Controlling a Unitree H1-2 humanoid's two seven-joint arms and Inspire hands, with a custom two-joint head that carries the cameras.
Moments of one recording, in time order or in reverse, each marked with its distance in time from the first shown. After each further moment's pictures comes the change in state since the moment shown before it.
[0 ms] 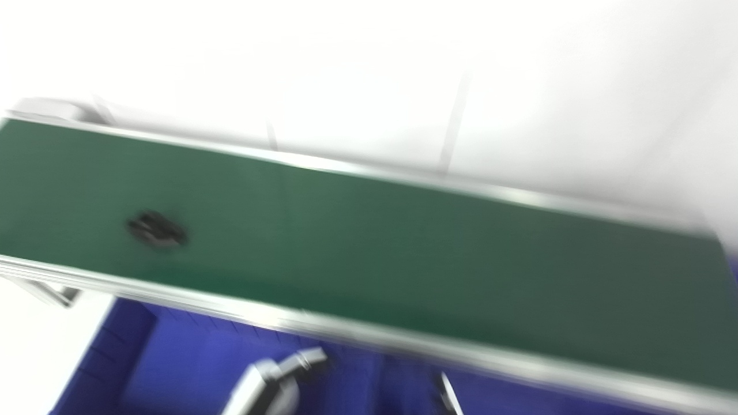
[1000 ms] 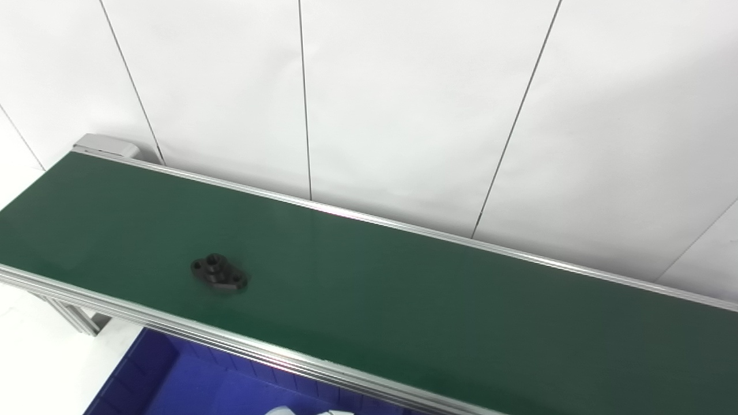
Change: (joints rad) left arm -0.003 -0.034 0.028 0.029 0.024 0.000 -0.018; right arm 0.008 0.015 -0.061 -0.041 0.064 -0.179 -0.074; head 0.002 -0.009
